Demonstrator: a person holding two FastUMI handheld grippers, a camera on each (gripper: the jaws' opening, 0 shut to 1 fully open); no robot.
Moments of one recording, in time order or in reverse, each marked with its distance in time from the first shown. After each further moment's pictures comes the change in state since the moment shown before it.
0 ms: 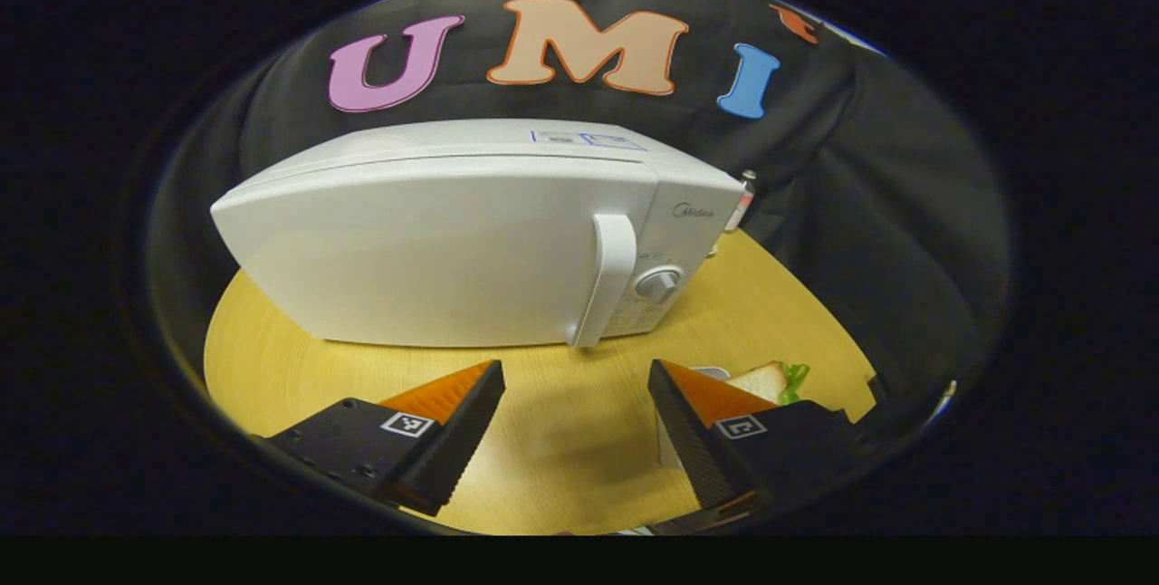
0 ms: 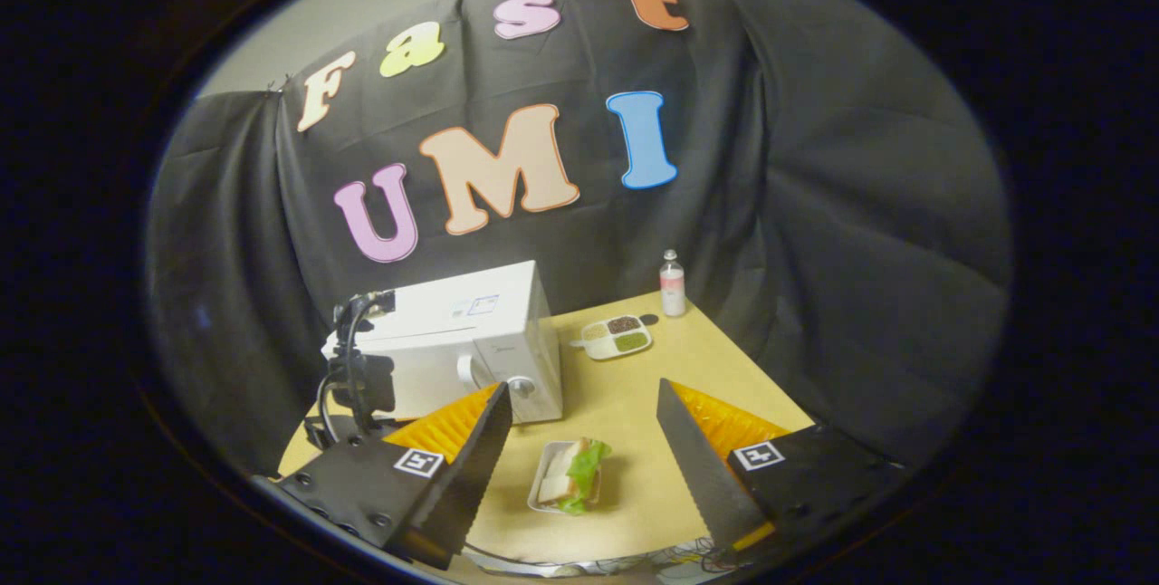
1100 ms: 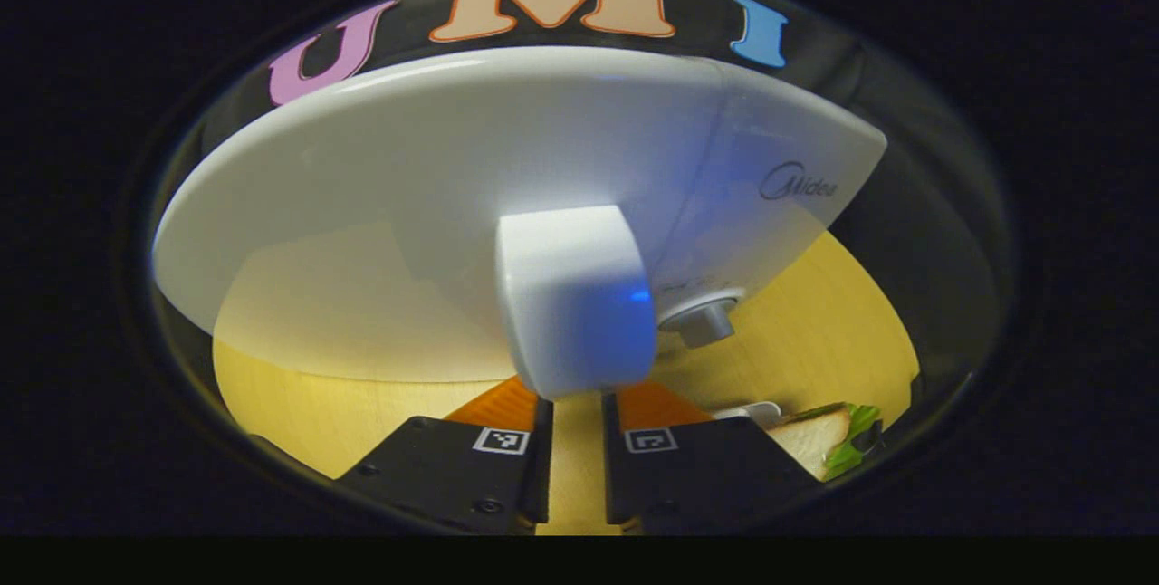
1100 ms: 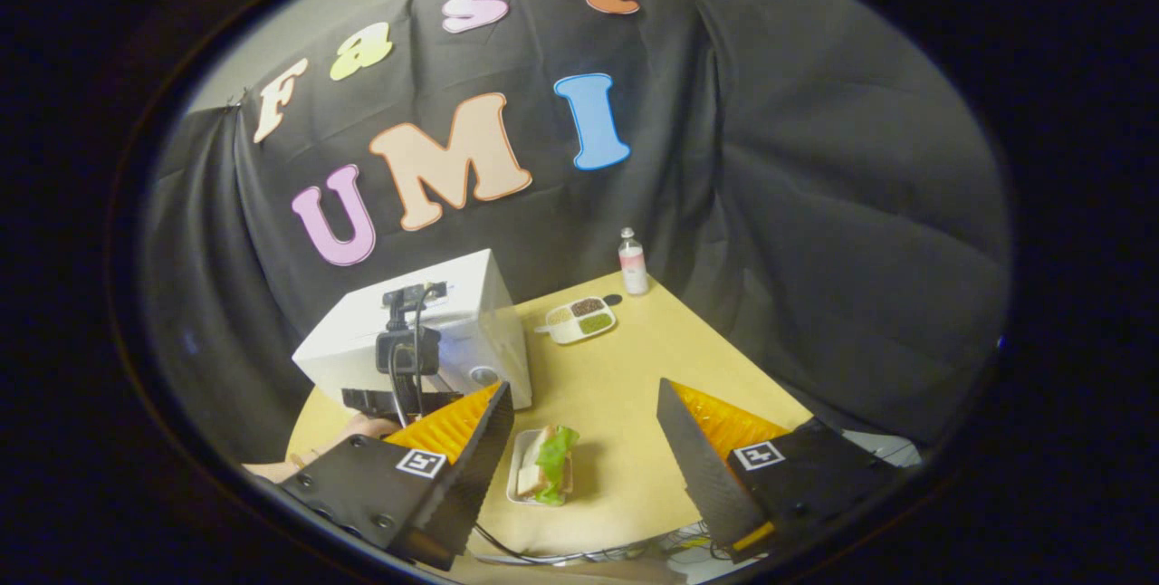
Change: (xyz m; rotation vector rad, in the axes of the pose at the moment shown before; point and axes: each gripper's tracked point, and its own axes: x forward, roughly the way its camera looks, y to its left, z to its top) left arm 0.087 -0.002 0.008 0.092 0.163 0.072; right arm 0.001 -0.035 -0.020 0.069 0.055 -0.089
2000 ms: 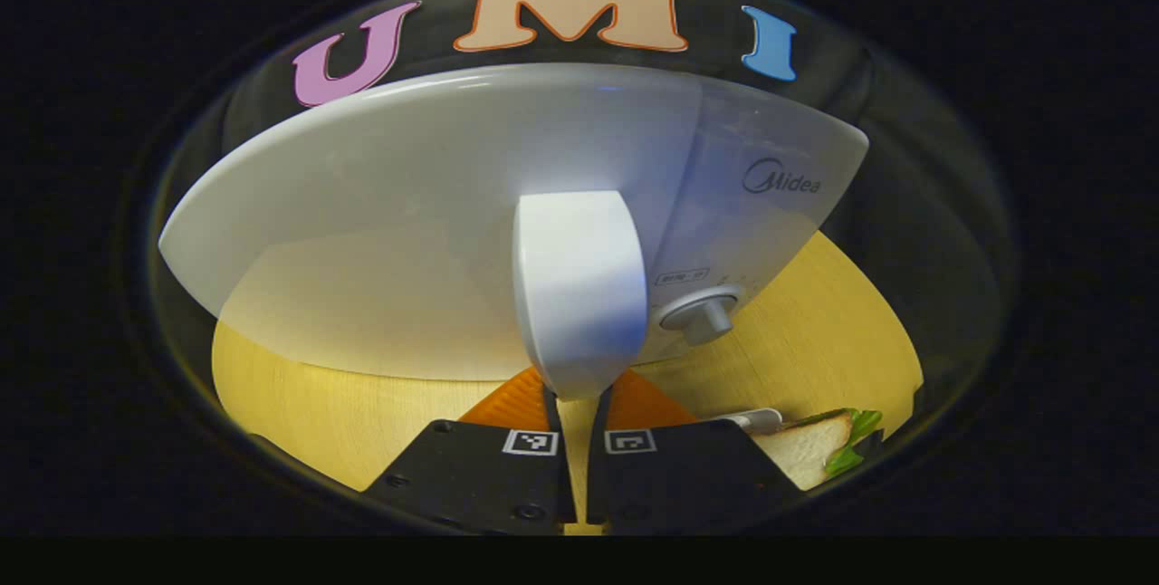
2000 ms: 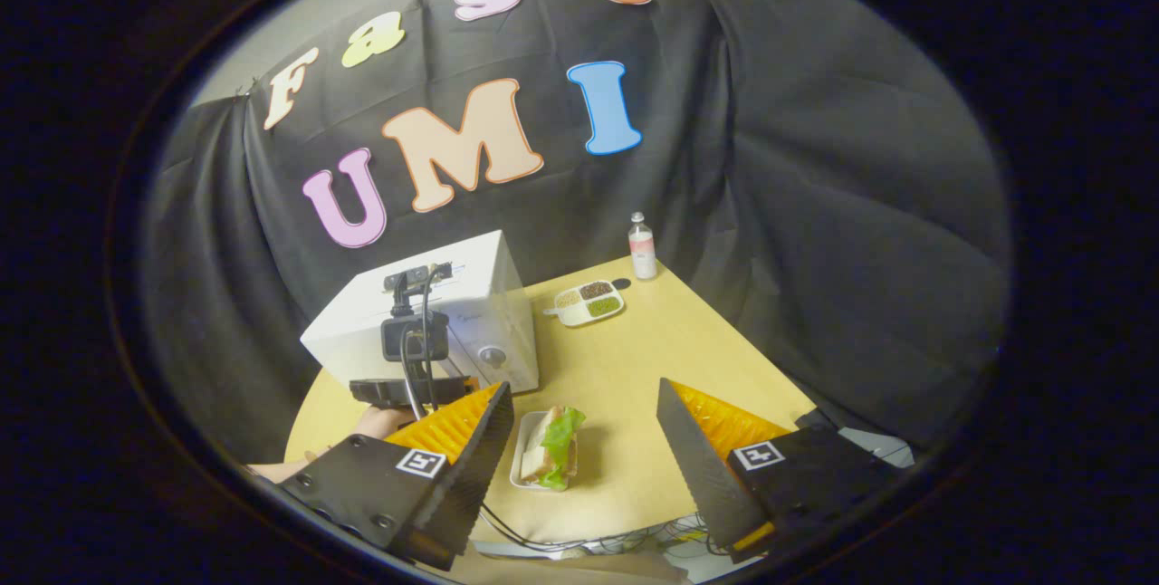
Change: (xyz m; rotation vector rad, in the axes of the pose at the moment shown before) left arm -0.005 0.002 0.000 -0.074 -0.111 0.046; right arm -0.009 0.003 -0.015 -0.026 0.048 0.026
